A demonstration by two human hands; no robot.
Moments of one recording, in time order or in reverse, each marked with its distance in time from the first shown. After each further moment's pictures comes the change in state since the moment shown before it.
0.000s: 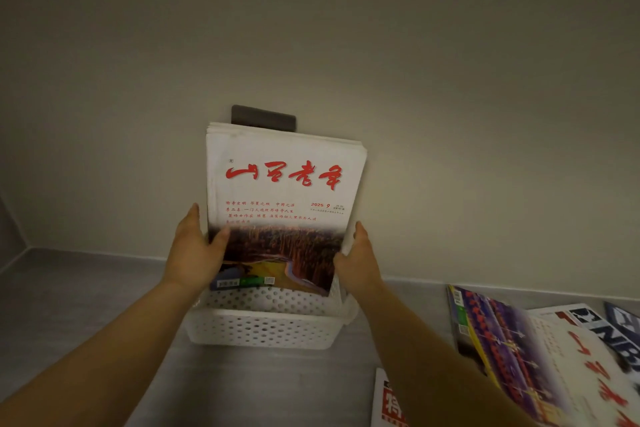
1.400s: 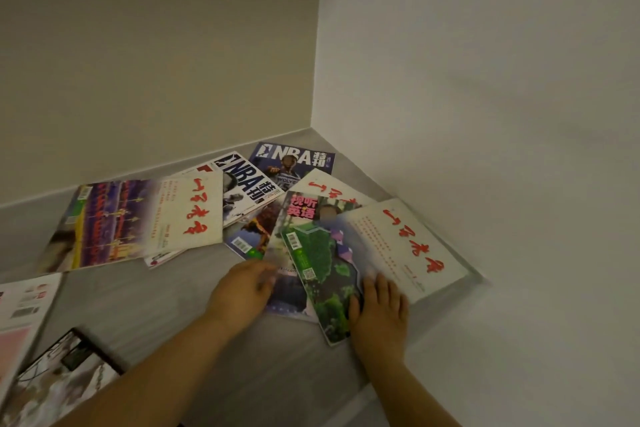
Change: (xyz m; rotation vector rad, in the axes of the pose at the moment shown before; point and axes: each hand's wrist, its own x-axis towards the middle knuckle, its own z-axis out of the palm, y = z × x) left_hand -0.492 0.173 0.429 0.441 -0.905 0.524; right_hand -0.318 0.434 -0.473 -0.688 0.382 0.496
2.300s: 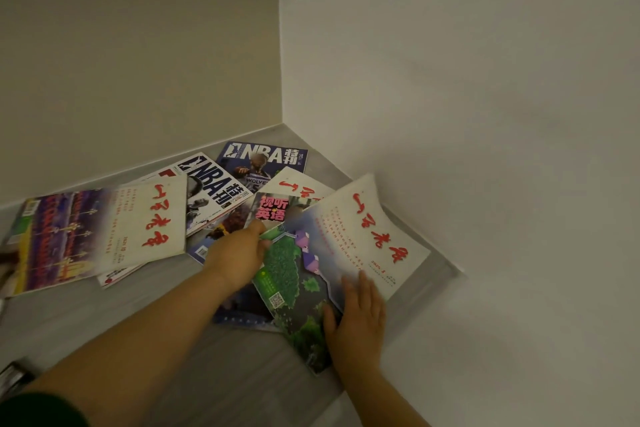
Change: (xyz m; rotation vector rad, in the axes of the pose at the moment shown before) left_hand 0.062 0.039 0.000 0.263 0.025 0.044; right_hand -0.004 0.003 -0.007 0.263 0.025 0.025
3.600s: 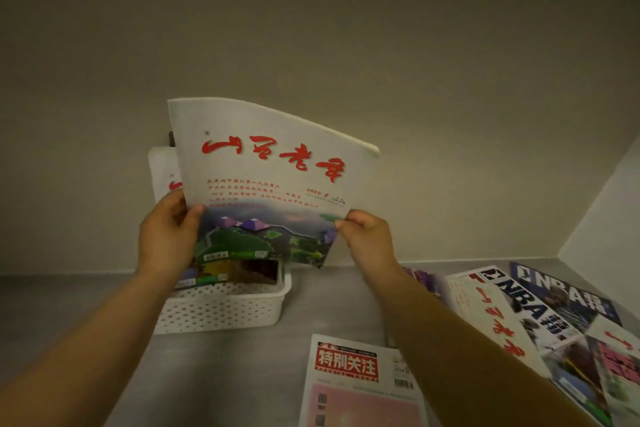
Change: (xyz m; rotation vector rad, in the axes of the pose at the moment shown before) left_hand -0.244 -0.504 -0.333 -0.631 1.019 -0.479; right_hand -0.134 -0.594 0.135 0.878 -0.335 -0.466
